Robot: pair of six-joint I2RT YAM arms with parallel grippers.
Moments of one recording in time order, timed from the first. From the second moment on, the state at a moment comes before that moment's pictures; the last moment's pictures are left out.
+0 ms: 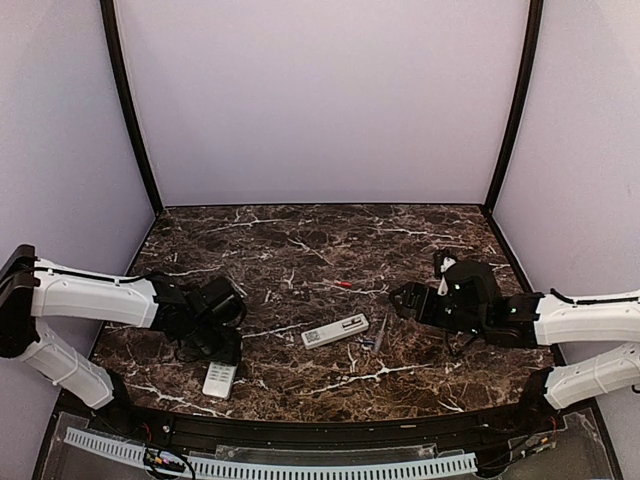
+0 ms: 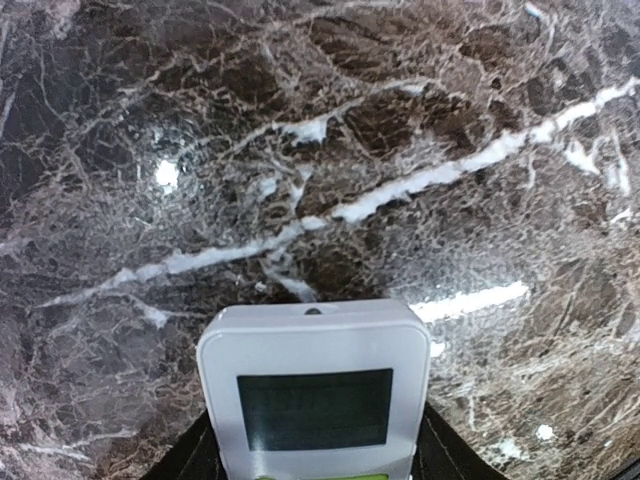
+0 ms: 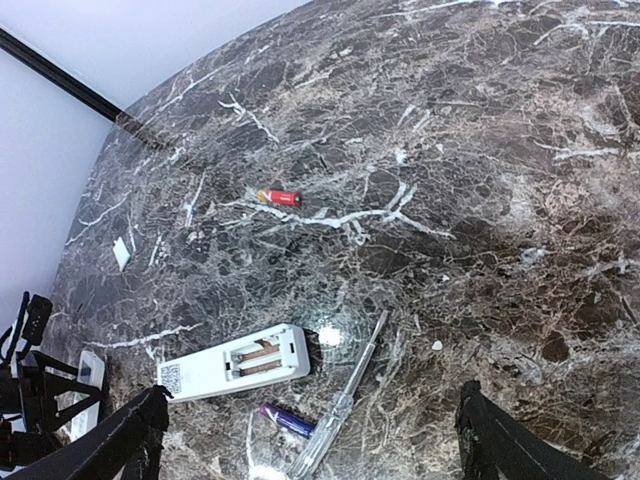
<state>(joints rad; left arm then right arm) -0.89 1.42 0.72 -0.64 -0.14 -0.78 0.88 1.11 0.49 0.02 0.25 0.82</state>
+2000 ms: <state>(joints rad) -0.82 1.05 0.80 0.40 0.65 -0.70 1.17 1.52 1.06 0.45 -0.51 0.54</state>
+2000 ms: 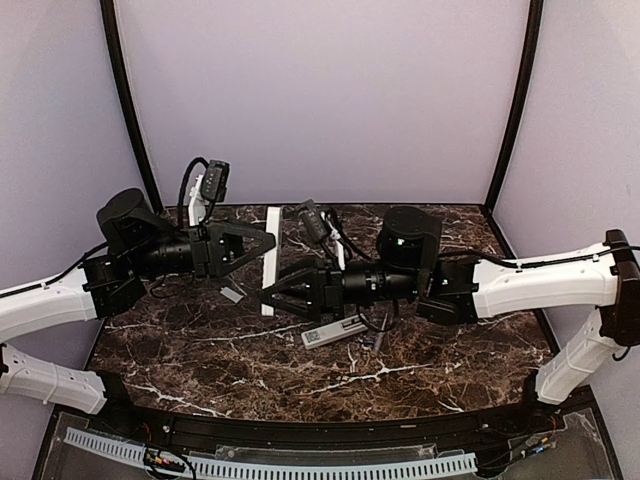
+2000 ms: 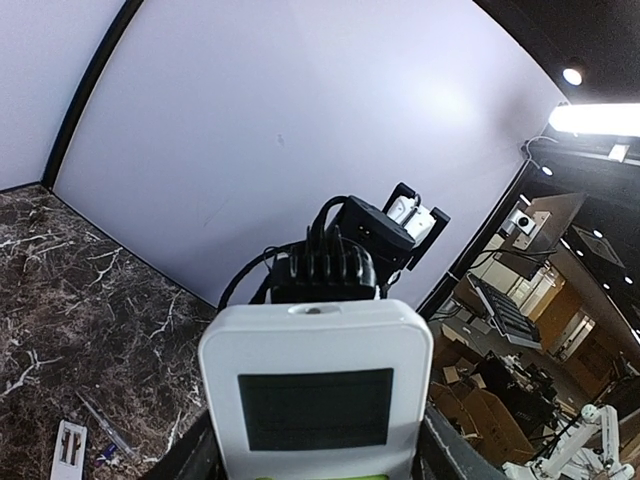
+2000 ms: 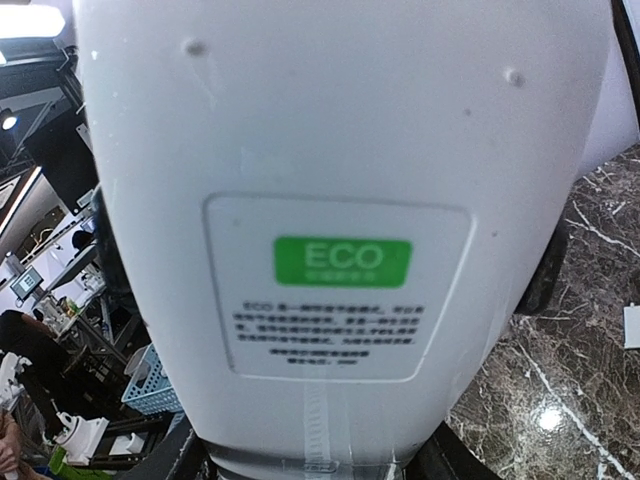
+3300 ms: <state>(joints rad) -0.62 1.19 1.02 -0.40 0.61 -0.59 1.24 1.67 1.23 -0.36 0.02 0.37</state>
